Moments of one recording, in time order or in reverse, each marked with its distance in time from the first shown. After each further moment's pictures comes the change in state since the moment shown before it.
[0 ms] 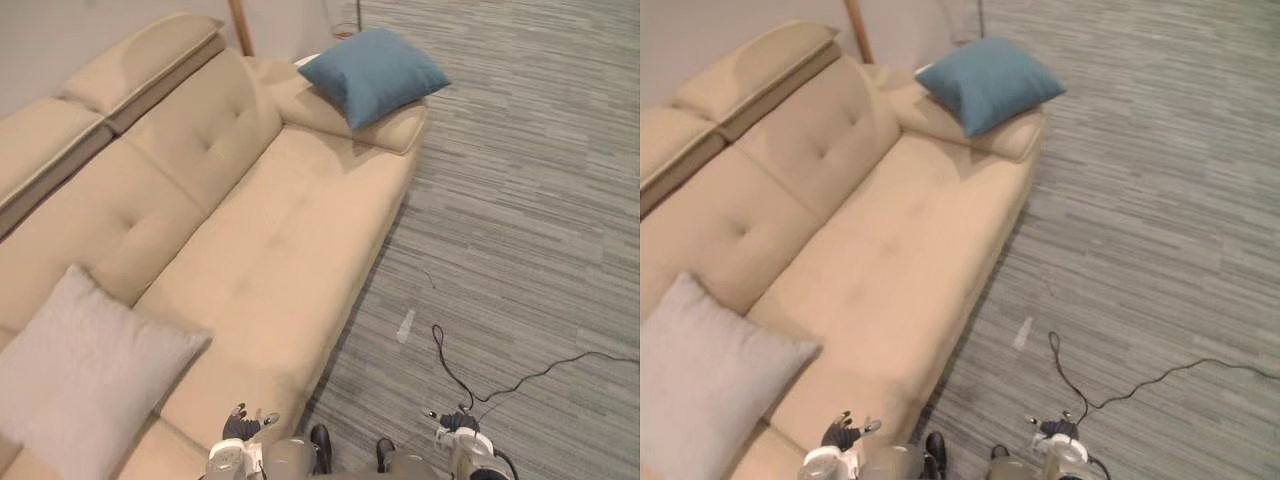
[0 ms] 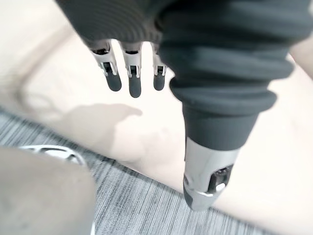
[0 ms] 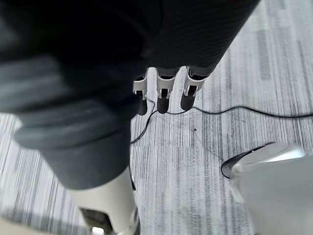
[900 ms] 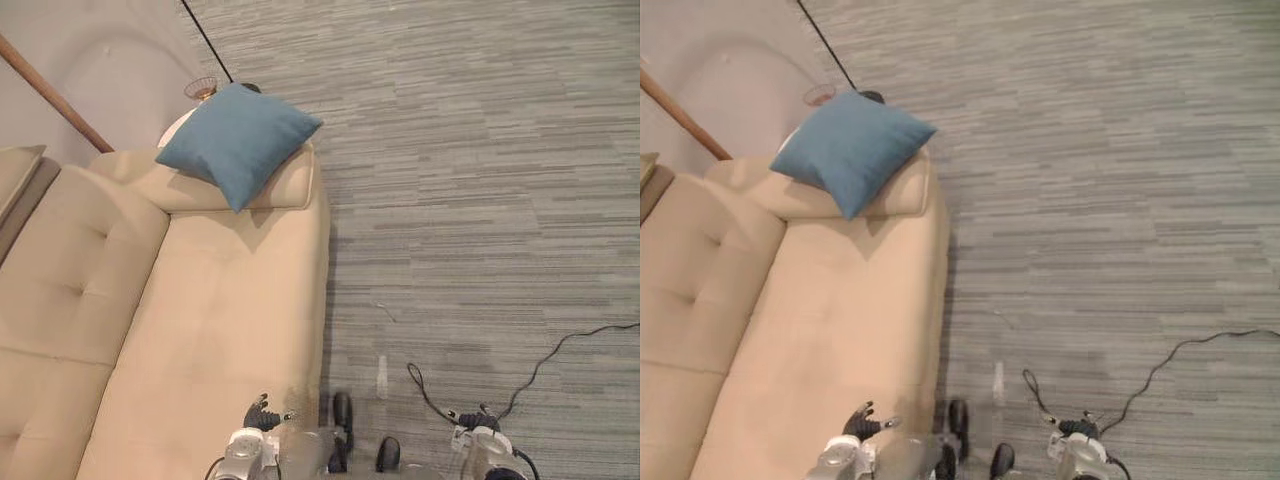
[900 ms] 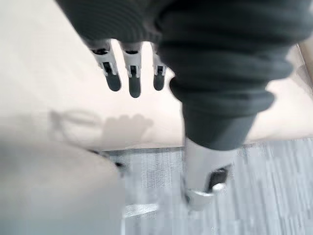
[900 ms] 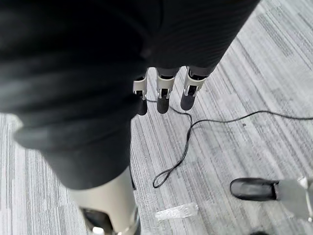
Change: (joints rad) left arm -0.045 -0.022 -0.131 0.046 -0.018 0.000 0.002; right arm 0.076 -0.033 -0.040 -0.006 0.000 0.008 -0.017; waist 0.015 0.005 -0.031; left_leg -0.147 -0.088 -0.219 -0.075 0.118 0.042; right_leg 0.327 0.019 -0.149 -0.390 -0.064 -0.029
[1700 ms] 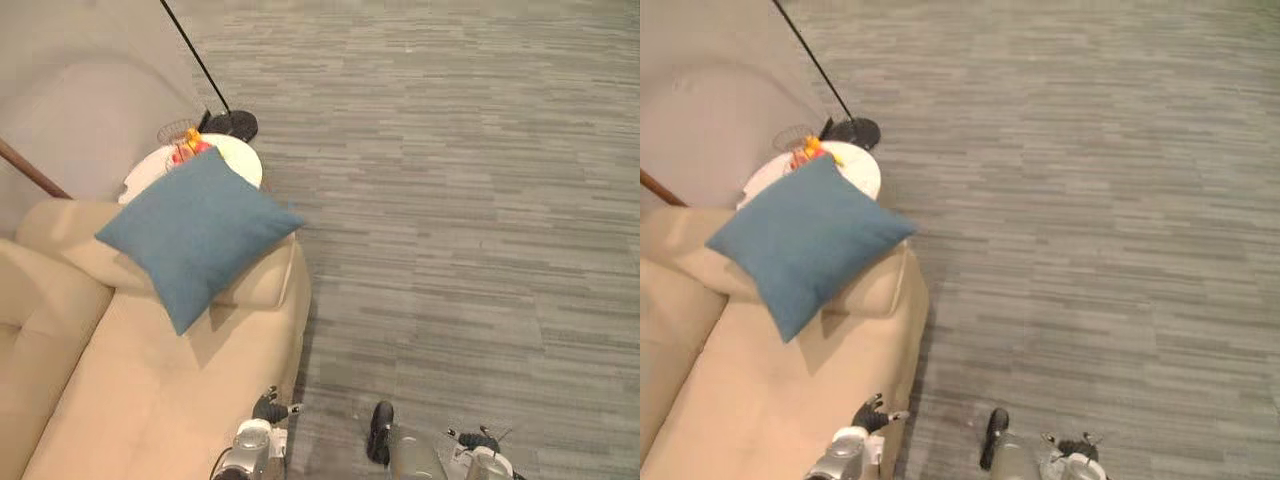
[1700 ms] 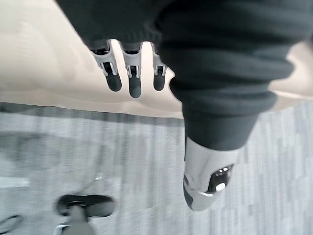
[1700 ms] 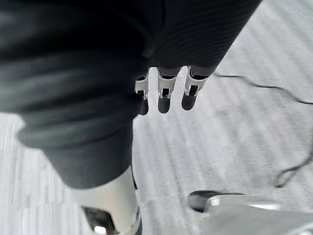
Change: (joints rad) left arm -0.048 -0.012 -0.042 0.022 -0.008 -0.003 0.001; right arm 0.021 0.000 -0.031 -0.012 0.002 0.011 0.008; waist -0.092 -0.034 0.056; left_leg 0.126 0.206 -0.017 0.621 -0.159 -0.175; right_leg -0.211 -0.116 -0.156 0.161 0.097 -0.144
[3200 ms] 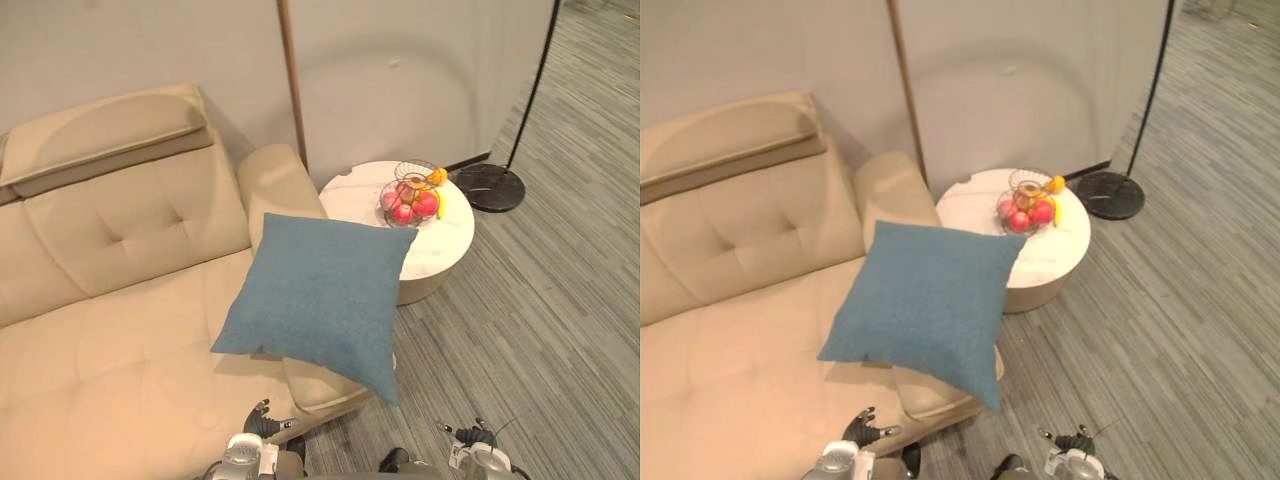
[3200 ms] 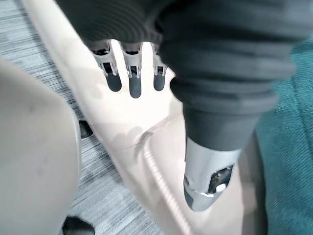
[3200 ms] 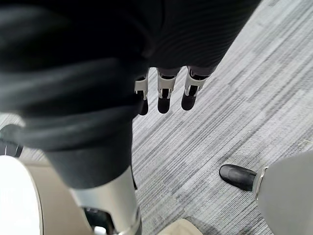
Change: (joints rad) left arm 0.047 0.053 -0.079 -0.008 -0.019 -0.002 -0.014; right arm 0.005 0.004 0.069 -0.022 0.020 -0.025 0.017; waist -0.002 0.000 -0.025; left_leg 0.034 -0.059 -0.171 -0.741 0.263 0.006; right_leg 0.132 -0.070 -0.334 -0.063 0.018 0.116
